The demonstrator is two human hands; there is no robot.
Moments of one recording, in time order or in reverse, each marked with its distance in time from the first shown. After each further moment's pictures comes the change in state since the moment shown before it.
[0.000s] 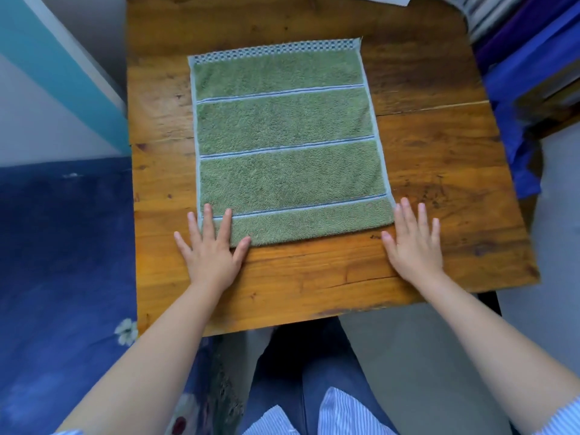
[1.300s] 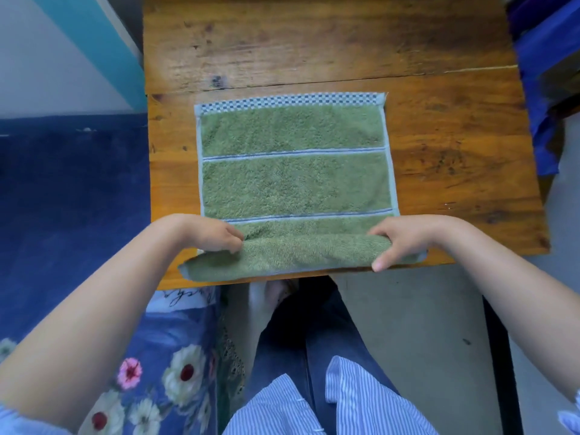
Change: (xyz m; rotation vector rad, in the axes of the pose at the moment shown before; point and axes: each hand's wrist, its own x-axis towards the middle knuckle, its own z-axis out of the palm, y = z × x) left_hand -0.024 -0.013 -0.080 0.034 -1.005 0.166; right_hand -0.022 -0.044 -0.056 0.005 -0.923 -0.315
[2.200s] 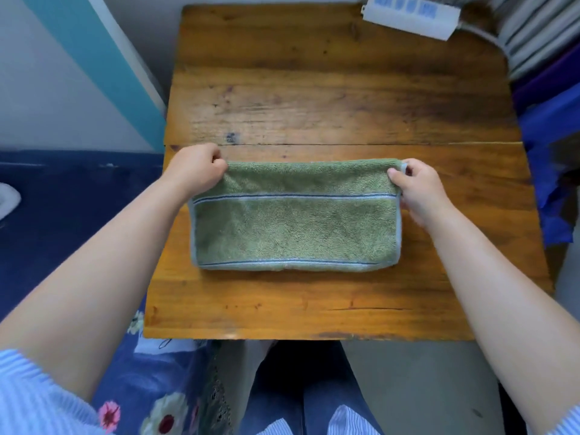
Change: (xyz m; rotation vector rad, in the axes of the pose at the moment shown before) left_hand -0.004 0.005 -0.122 -0.159 1.100 -0.038; right_hand 0.026 -0.002 -0.118 1.049 0.922 -0.178
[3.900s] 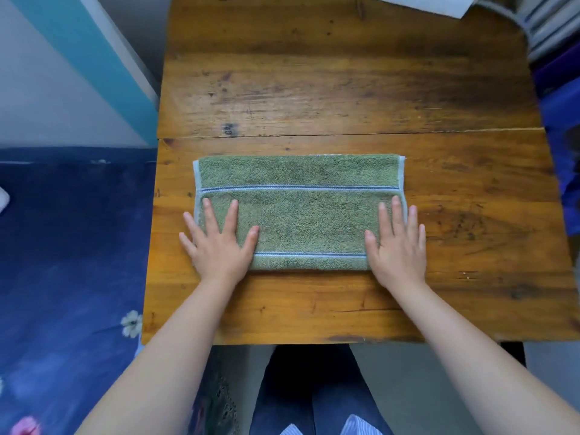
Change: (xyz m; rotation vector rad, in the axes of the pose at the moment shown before) left_hand -0.073 -0.020 0.131 0.074 0.028 -0.253; right_hand -0.052 0.096 0.047 -1.039 0.095 -0.159
